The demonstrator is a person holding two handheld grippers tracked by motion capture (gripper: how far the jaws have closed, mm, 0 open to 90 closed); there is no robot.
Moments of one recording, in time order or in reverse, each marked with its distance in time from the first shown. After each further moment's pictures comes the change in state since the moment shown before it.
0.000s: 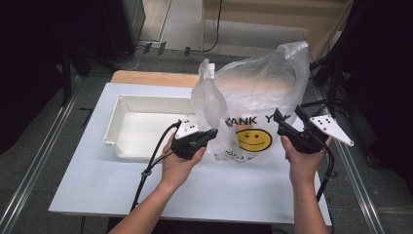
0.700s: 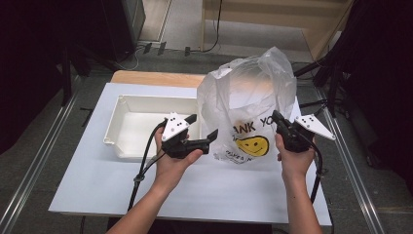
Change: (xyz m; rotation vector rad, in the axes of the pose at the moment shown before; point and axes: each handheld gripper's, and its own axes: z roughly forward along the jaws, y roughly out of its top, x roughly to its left) left arm -0.008 0.021 -0.035 -0.152 0.115 -0.043; right arm 0.005 -0.023 0.022 0.124 0.008 -0.016
